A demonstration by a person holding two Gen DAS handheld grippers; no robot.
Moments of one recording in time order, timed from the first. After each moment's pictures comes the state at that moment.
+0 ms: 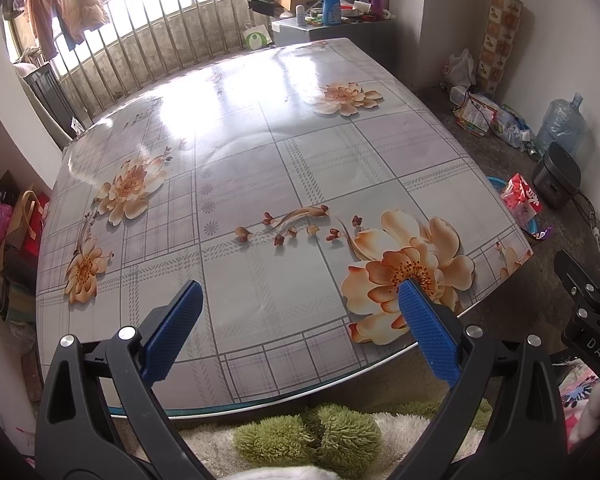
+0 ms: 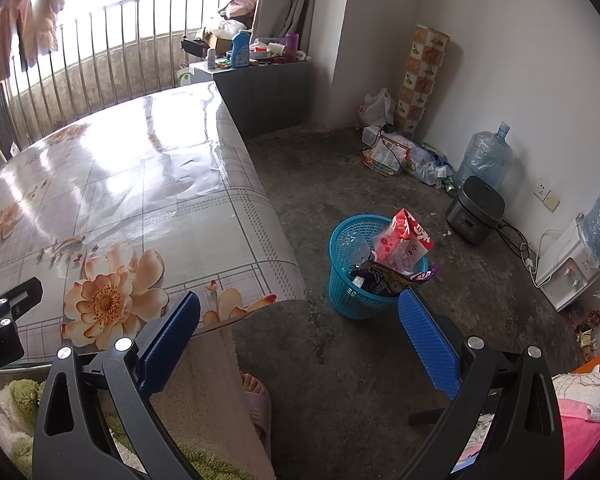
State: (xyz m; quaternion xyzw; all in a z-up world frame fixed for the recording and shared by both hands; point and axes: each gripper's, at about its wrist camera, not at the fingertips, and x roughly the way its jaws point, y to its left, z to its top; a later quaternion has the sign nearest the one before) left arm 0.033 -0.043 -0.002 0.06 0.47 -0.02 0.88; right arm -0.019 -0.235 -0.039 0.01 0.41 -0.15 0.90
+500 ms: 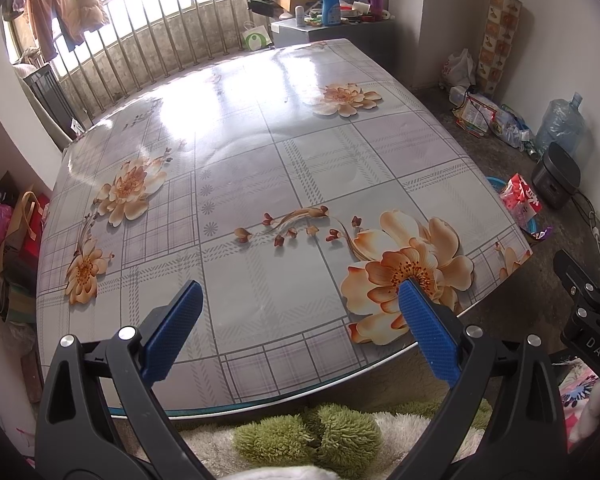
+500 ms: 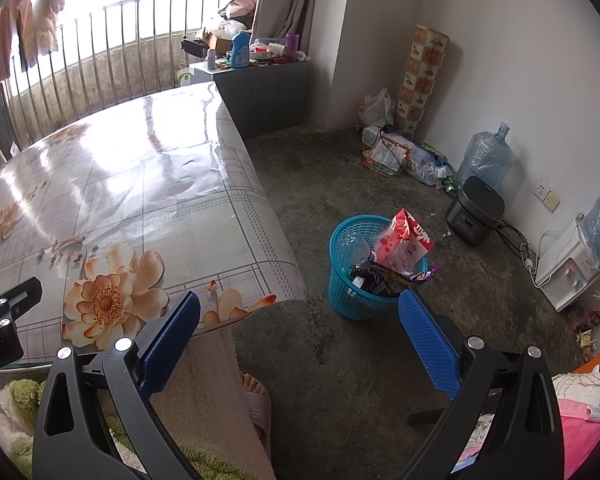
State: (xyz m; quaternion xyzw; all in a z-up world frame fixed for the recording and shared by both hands) left arm 0.032 -0.044 -0.003 0.06 0.47 -0.02 0.88; right arm -0.019 -0.234 -0.038 0.01 0.41 -0.15 0.90
